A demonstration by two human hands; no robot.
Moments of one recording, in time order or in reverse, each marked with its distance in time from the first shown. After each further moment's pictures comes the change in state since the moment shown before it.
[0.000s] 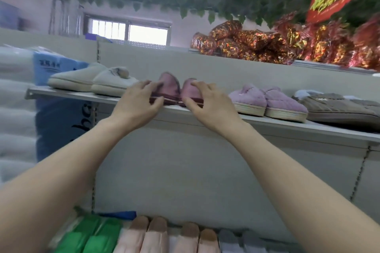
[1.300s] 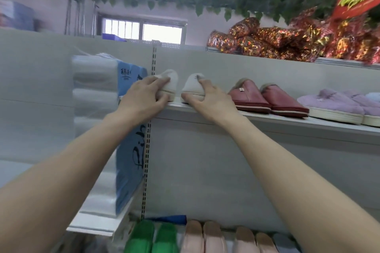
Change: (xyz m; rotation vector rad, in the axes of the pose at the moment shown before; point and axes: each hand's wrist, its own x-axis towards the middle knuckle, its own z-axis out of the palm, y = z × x) left_hand 0.019 -0.216 -0.091 0.032 -0.087 0.030; right_hand 0.090 -0.189 0.126 0.025 -0.123 0.210
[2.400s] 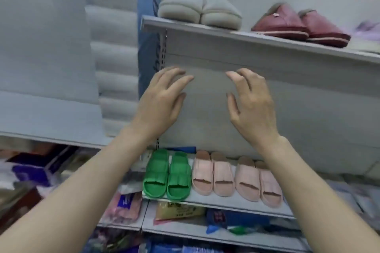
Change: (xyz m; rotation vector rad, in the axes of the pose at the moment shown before) left_hand -0.167 -0.026 0.058 -0.124 0.182 0.306; right_hand -0.165 0.036 0.074 -0.169 0.398 -0.361
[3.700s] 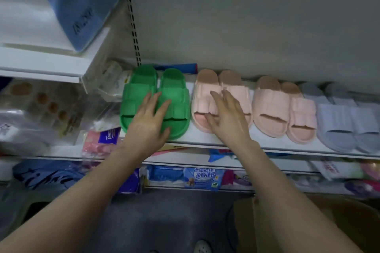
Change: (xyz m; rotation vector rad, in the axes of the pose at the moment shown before) left_hand -0.283 -0.052 0.231 -0.024 -0.733 -0.359; right_hand -0.285 0.041 0.250 0.152 -0.832 0.509
